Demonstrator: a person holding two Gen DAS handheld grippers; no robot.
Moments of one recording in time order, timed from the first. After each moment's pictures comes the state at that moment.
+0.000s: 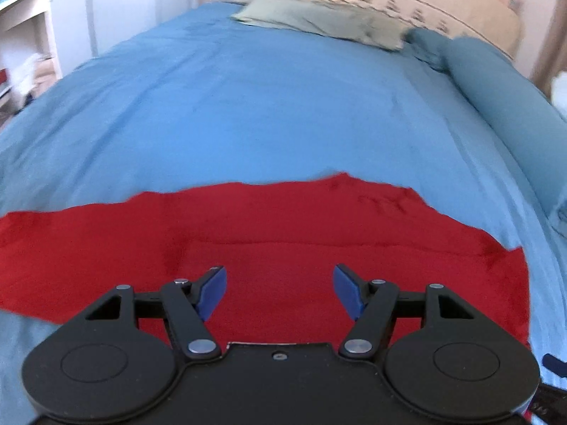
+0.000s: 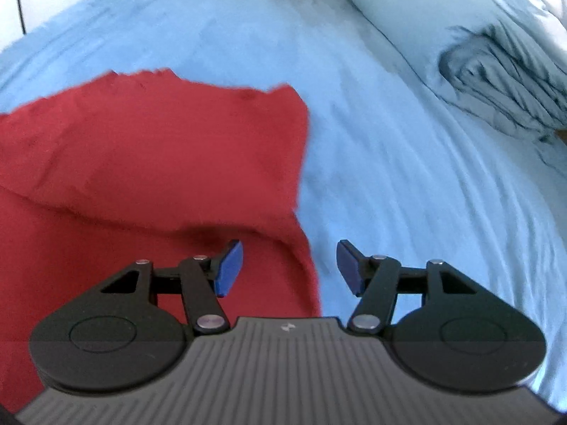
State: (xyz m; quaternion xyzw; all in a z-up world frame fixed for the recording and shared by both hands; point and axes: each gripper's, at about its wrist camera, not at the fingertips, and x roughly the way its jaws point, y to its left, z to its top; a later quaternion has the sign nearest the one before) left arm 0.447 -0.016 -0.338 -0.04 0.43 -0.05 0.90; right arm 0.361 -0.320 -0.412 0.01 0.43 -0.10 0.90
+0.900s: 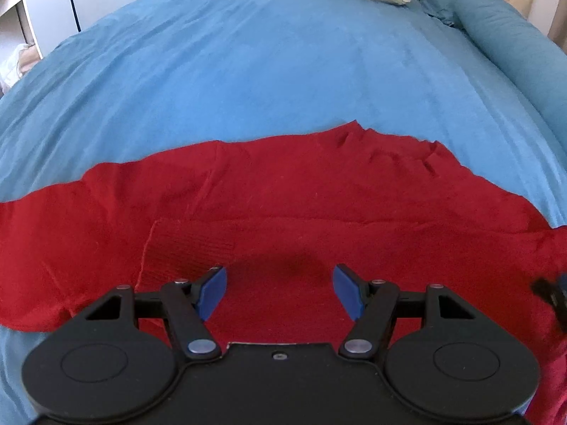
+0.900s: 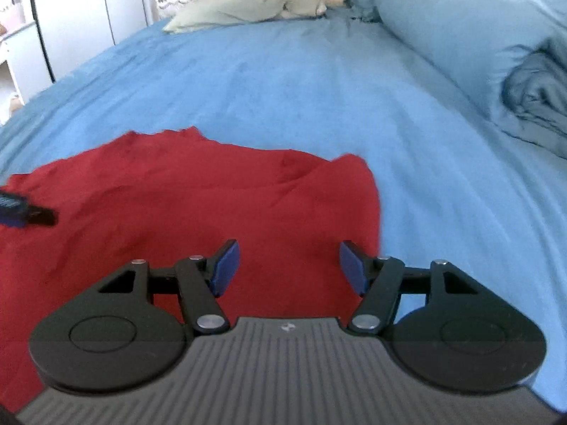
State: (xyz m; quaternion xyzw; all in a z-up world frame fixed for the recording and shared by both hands) left arm 0.484 -0.039 -0.399 0.00 0.48 -0.02 0.88; right arm 0.440 -0.335 -0.433 0.07 0.37 -0.02 0.93
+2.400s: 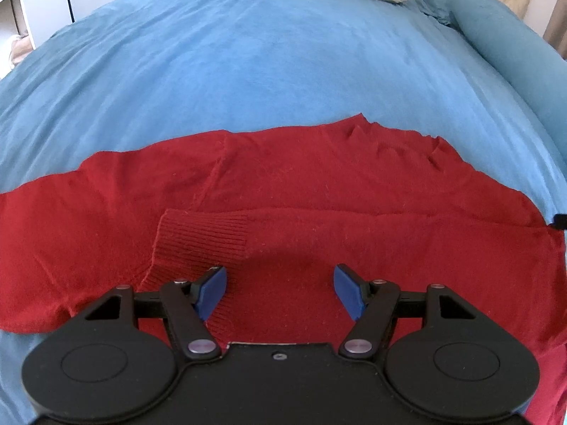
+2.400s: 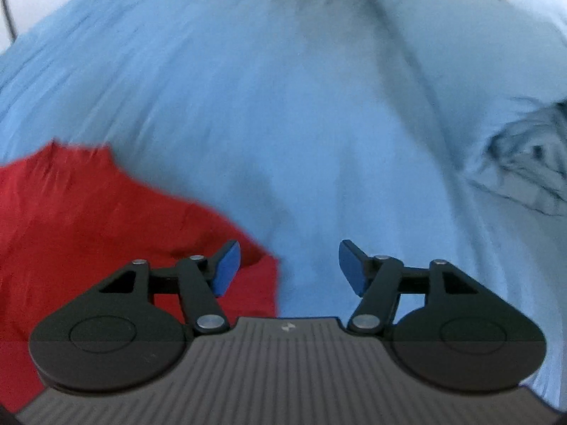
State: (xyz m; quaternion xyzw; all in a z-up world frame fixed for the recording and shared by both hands) left arm 0.483 -0.023 -0.405 -0.01 0.48 -0.04 0.87; right arm 0.519 -0.387 -0.391 0.00 0.48 -0.04 0.87
